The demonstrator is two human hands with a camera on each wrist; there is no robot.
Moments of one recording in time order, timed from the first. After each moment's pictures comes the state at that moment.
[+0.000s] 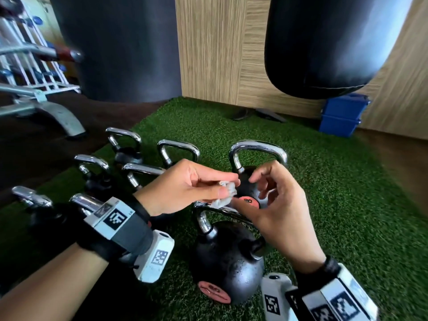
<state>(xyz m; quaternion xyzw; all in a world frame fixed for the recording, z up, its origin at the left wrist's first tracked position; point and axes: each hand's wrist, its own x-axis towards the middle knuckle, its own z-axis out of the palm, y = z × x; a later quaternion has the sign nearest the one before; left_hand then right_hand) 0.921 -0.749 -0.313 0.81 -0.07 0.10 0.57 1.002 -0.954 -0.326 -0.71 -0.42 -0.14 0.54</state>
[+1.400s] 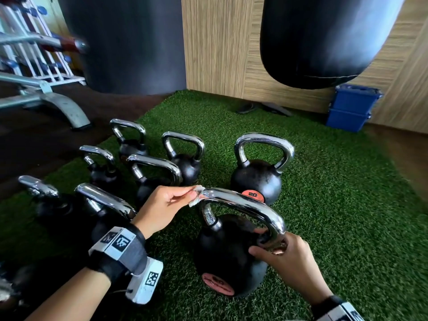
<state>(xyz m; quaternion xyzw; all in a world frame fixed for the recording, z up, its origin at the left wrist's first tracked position) 0.902 -0.700 -0.424 0.82 0.07 0.23 0.53 1.026 -0.996 -0.465 -0.83 -0.29 0.07 0.47</state>
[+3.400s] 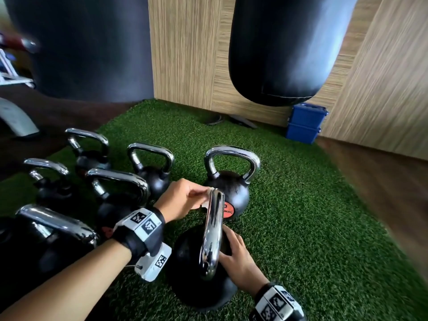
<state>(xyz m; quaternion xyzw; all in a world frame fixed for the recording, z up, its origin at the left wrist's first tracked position) 0.999 -0.730 -0.395 0.88 0.03 0.12 0.45 1.027 -0.947 -0.475 -0.84 -0.28 0.17 0.42</state>
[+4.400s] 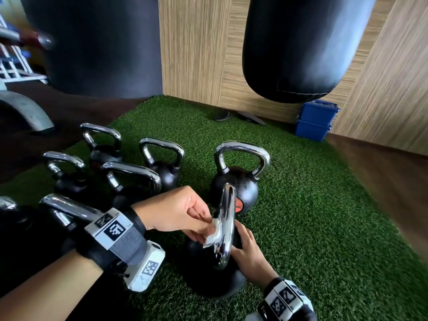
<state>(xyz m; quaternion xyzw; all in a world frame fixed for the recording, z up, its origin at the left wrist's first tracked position) 0.931 -0.735 -0.363 0.81 -0.06 -0.12 0.57 1.026 -0.948 -0.478 -0.83 -0.28 0.18 0.45</state>
